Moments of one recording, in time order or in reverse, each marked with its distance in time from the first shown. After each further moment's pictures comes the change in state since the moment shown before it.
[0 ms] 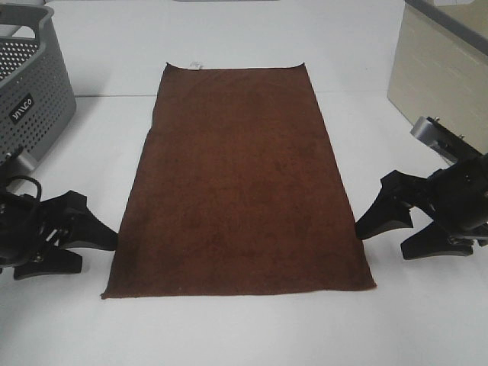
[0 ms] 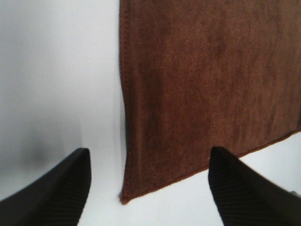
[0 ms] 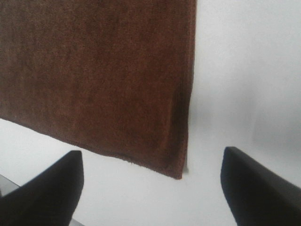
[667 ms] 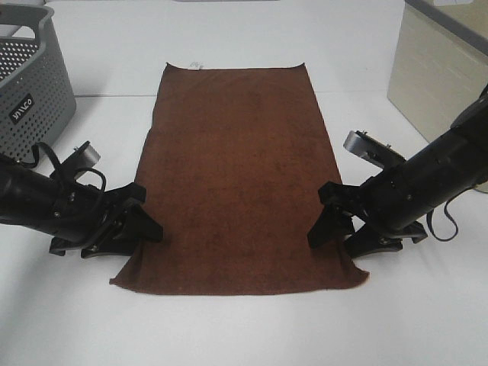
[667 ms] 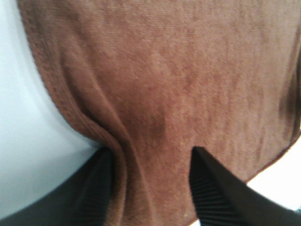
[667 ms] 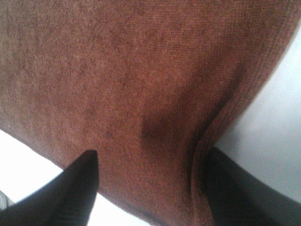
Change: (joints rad) left arm -0.149 0.181 -0.179 -0.094 -0.019 0.012; right arm 0.185 0.209 -0.134 0.075 -0.066 0.002
